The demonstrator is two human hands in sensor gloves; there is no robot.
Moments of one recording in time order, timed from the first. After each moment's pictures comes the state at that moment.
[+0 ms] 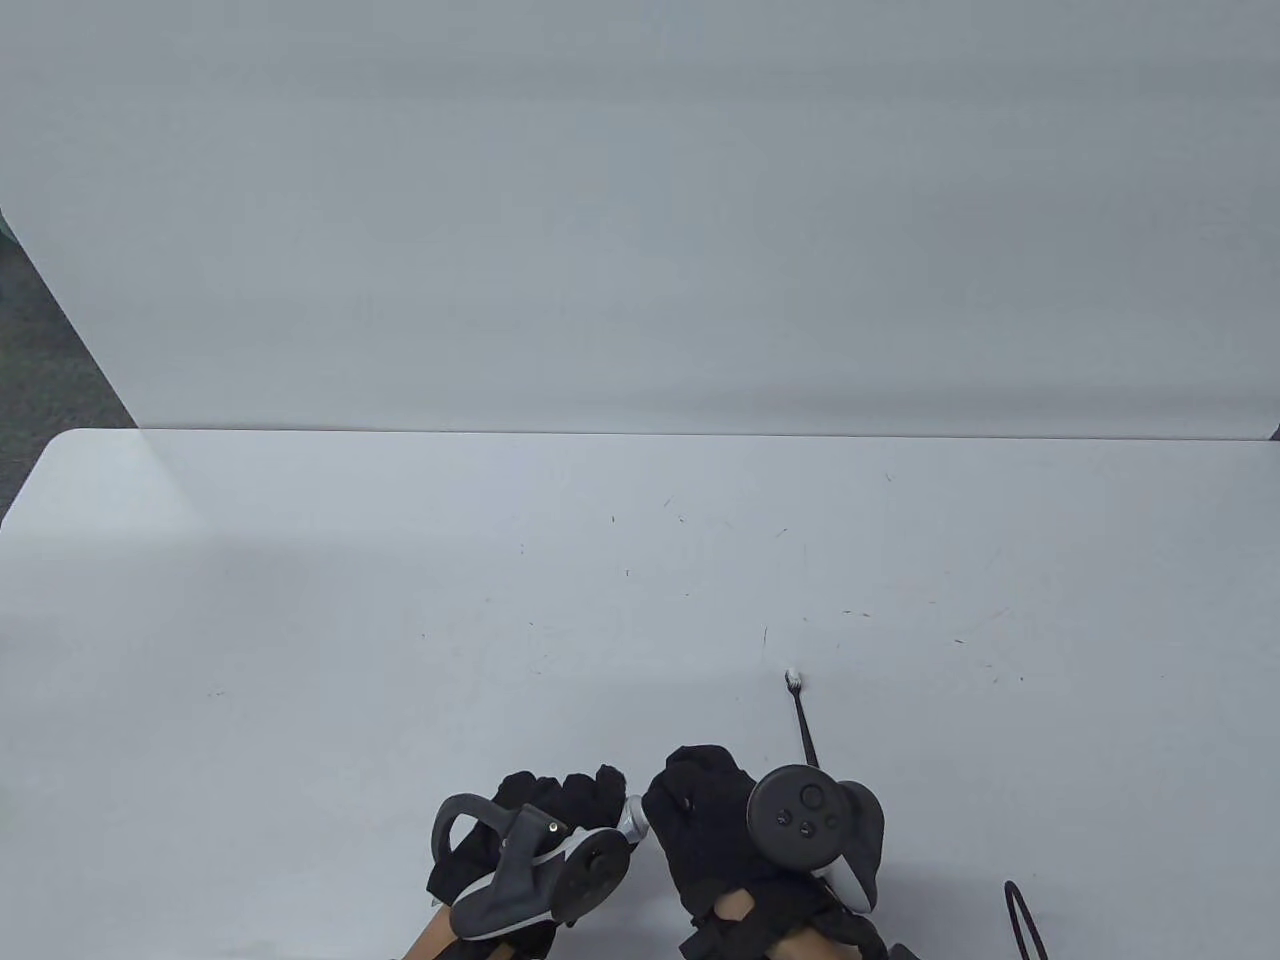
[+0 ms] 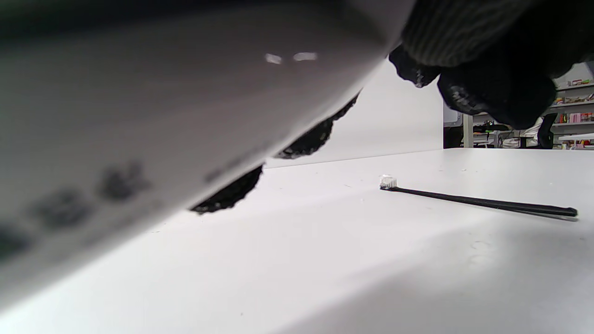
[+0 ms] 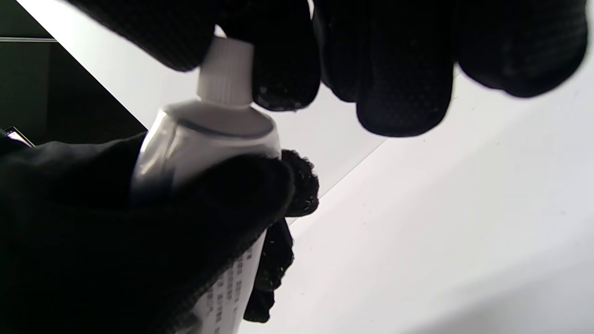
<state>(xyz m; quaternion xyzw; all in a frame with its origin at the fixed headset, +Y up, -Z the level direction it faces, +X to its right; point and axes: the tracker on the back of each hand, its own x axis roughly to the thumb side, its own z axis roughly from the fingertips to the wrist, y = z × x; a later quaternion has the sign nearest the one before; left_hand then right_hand) -0.114 -0.697 -0.246 0.09 -0.24 -0.01 0.97 0.071 -0.709 -0.260 0.17 -0.04 0.88 0.44</state>
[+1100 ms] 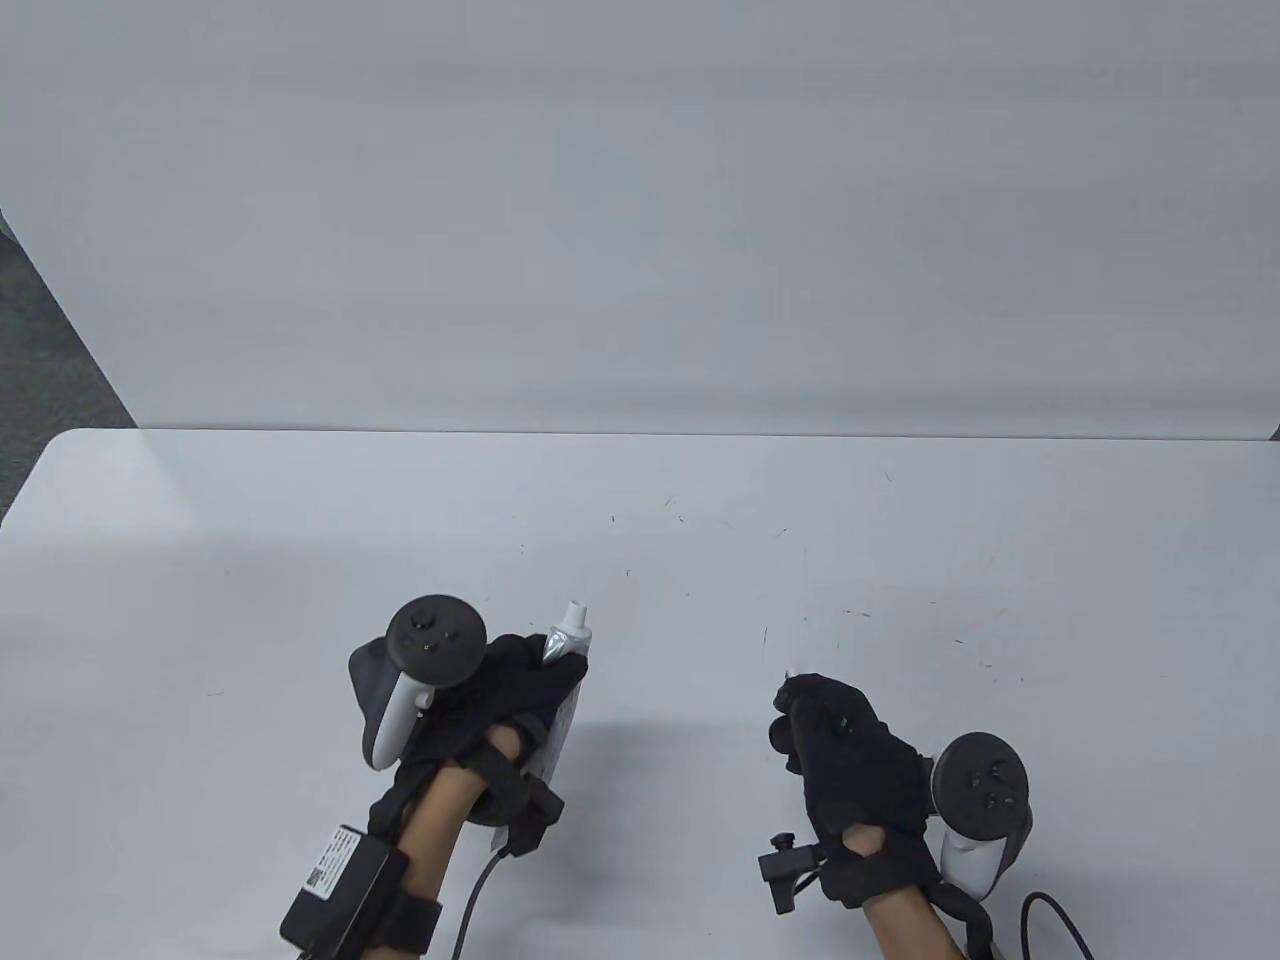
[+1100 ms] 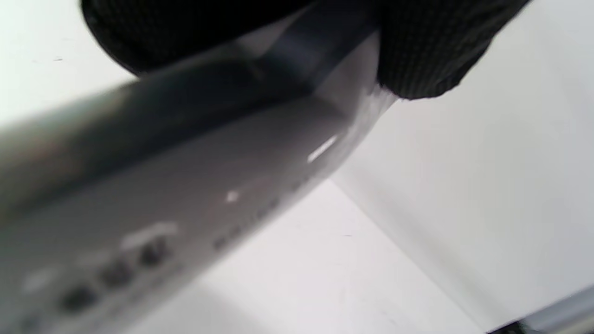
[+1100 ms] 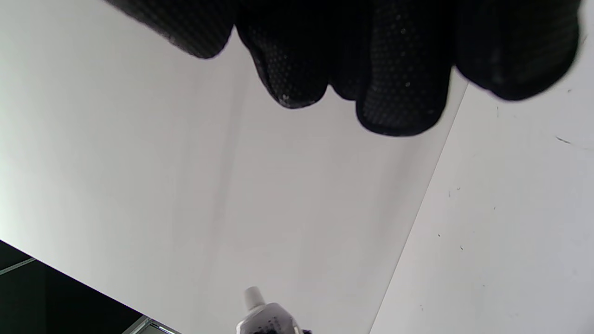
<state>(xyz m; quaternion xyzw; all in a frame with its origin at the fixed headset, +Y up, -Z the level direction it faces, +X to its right) -0.185 -0.655 -0.366 -0.11 0.03 0.38 0.92 0.166 -0.682 -0.276 0.02 -0.13 0.76 0.64</state>
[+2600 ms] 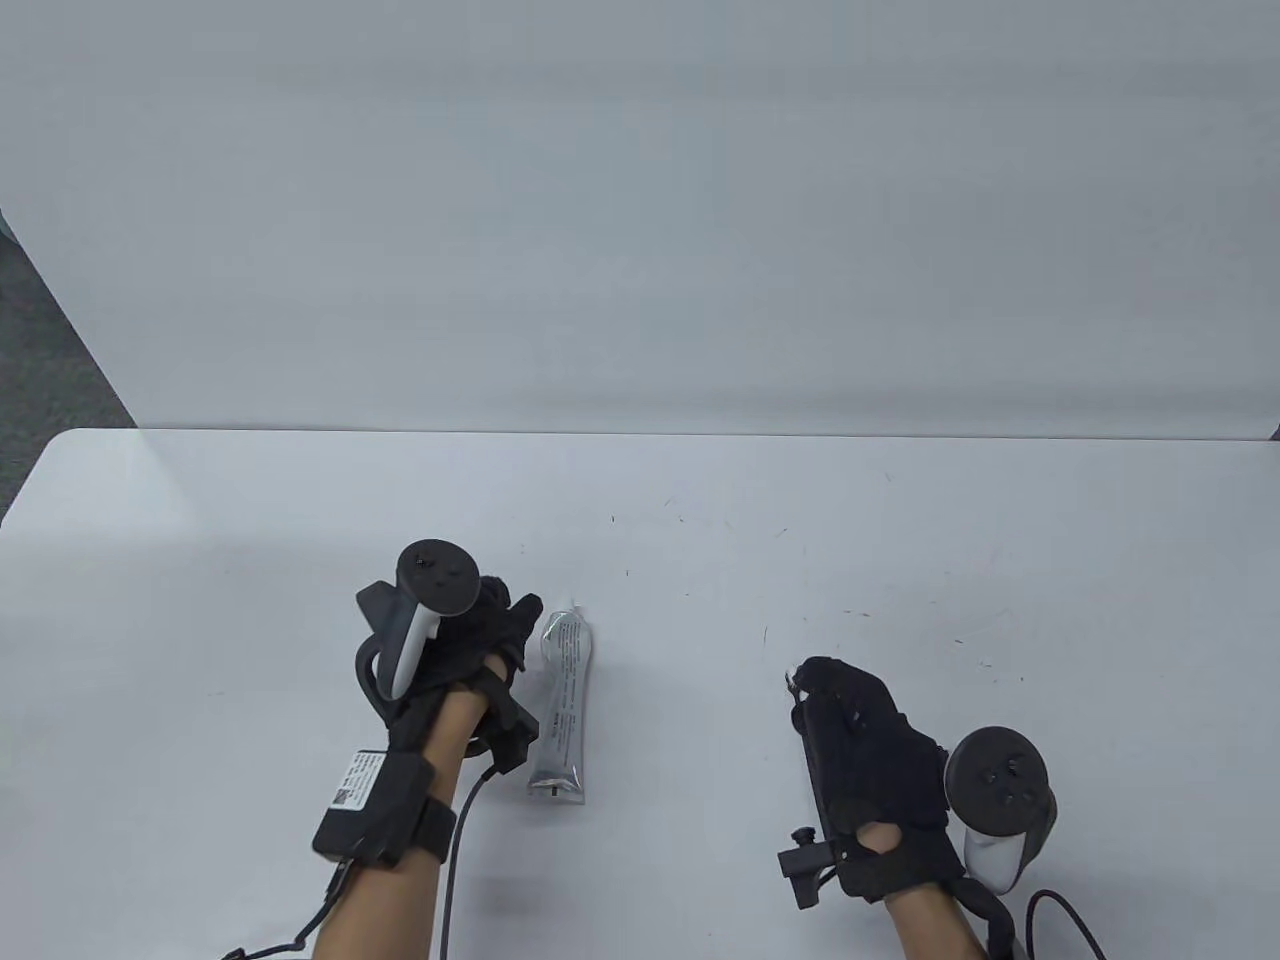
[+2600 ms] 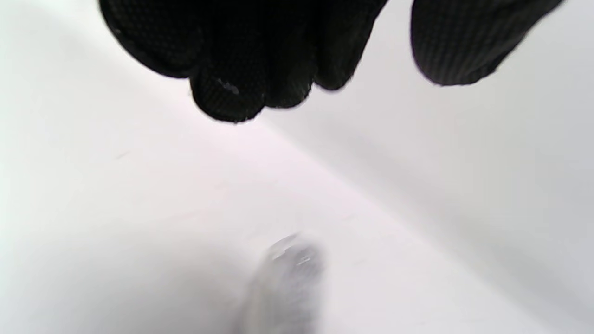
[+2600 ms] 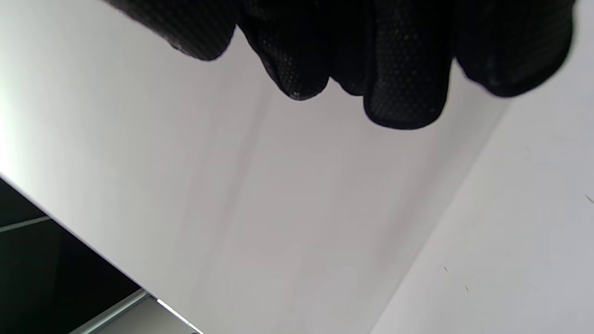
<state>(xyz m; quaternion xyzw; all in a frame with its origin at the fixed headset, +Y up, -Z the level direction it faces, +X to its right) -0.214 -0.651 -0.389 0.00 0.07 0.30 0.95 0.176 -0.644 -0.265 0.09 -0.20 0.81 0.55</state>
